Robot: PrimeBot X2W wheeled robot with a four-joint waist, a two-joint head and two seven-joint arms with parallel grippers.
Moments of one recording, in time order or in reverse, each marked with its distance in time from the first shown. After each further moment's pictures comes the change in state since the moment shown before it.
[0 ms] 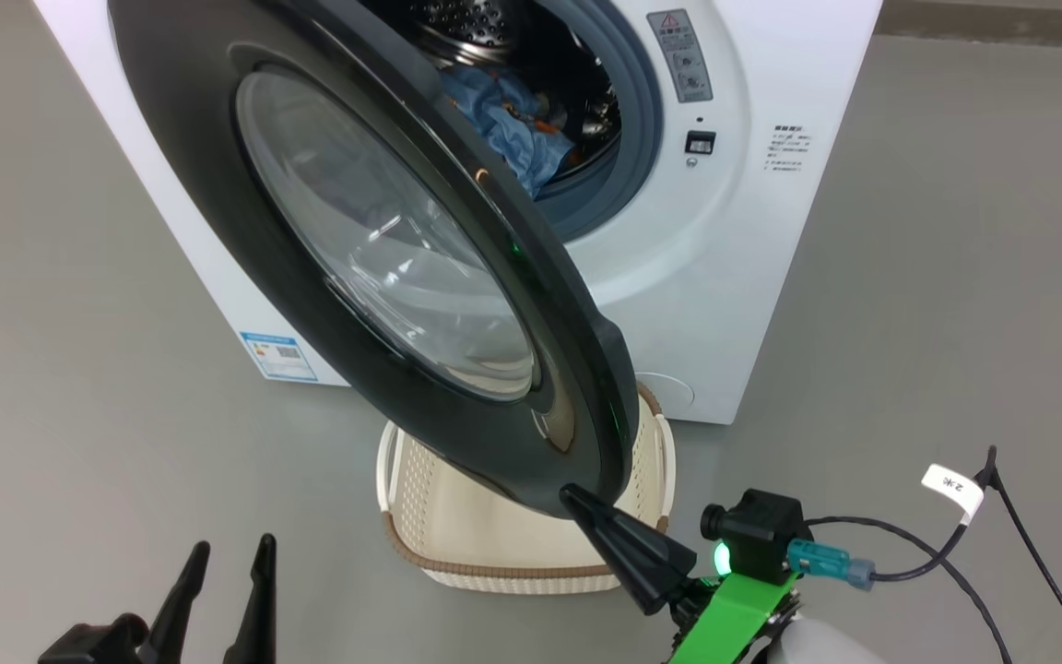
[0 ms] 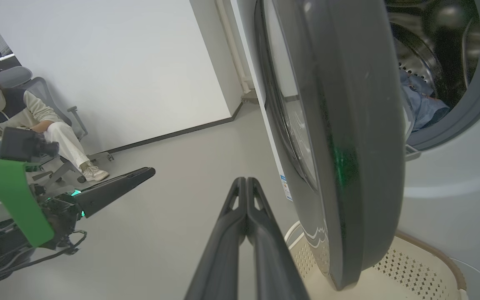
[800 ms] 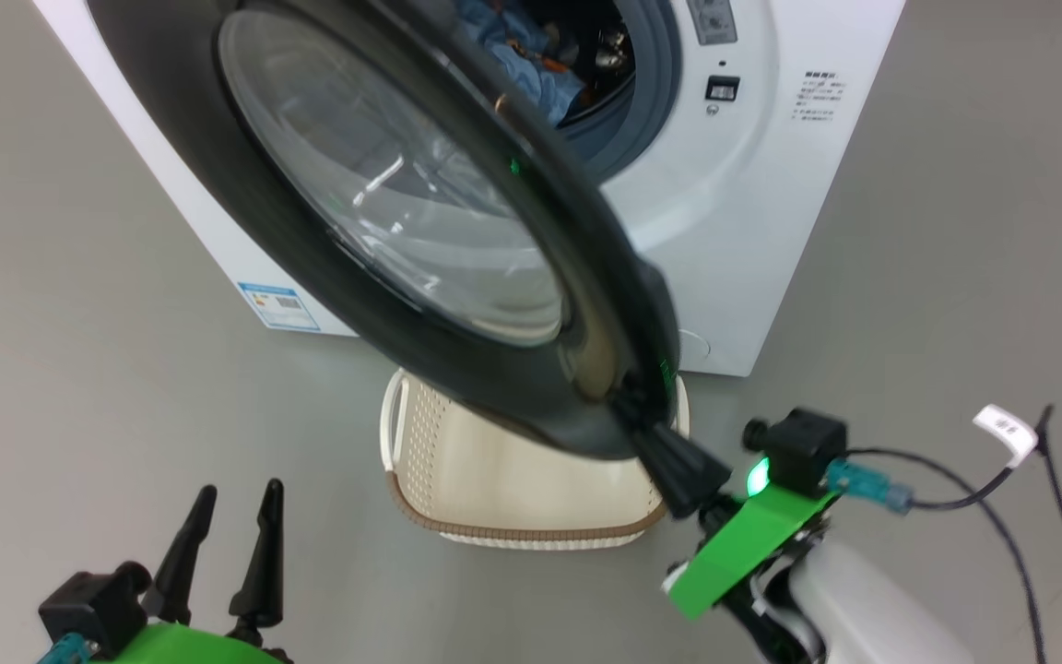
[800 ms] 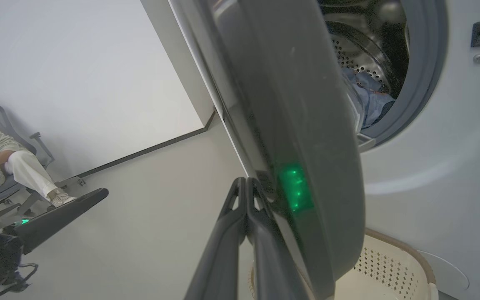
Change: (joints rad) left arm -0.085 -0.002 -0.020 0.000 -0.016 0.000 0.000; right arm -0.076 0.058 -0.166 0.099 -0.039 0.000 0.000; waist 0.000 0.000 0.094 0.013
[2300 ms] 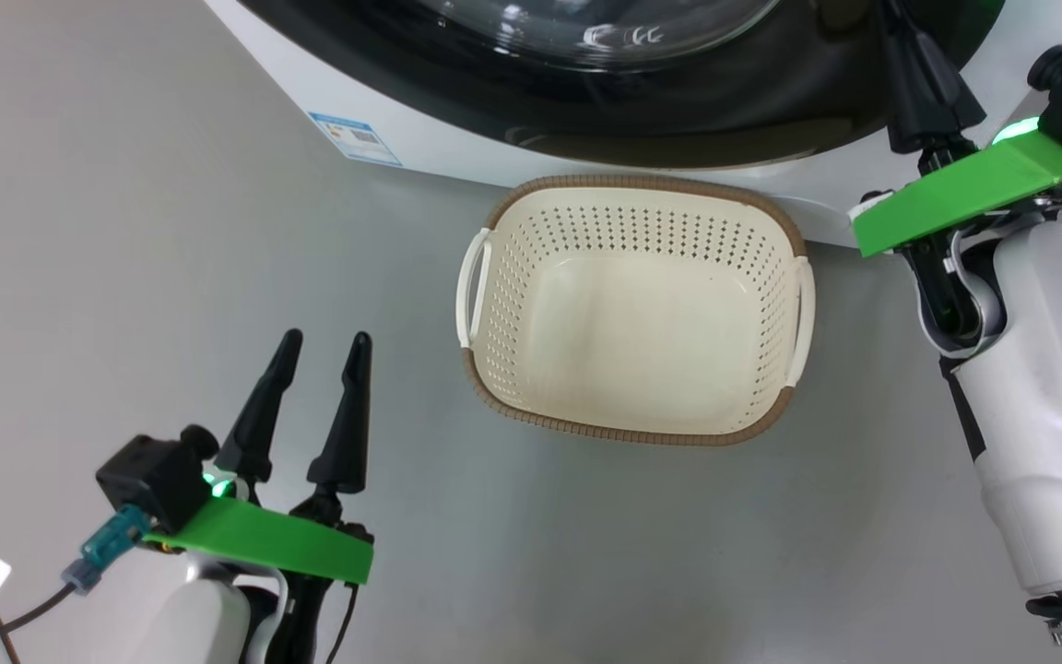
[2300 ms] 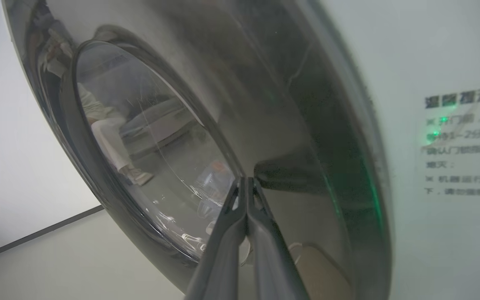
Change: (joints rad) left arm -0.226 -0.058 -0.116 -0.059 -0.030 0.000 0.000; right arm -0.461 -0.057 -0.408 0.171 -0.122 0.001 0.000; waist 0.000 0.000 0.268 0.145
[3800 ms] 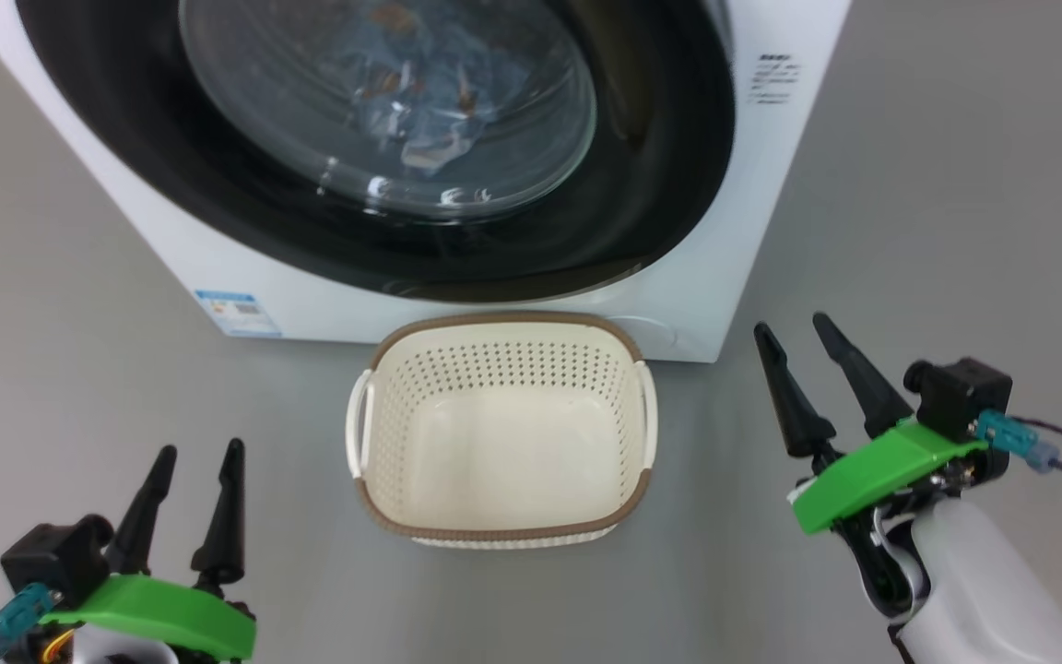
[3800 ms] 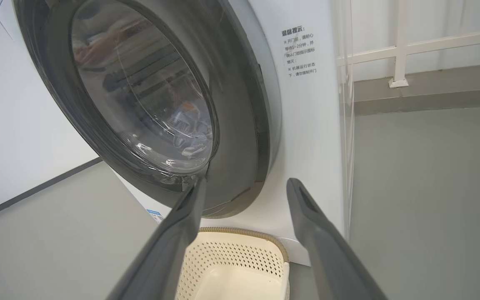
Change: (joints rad) left arm 0.113 0.112 0.109 0.150 0.005 0.000 0.000; right arm 0.431 0.049 0.051 -0.045 0.013 0.002 0.000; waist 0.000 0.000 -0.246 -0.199
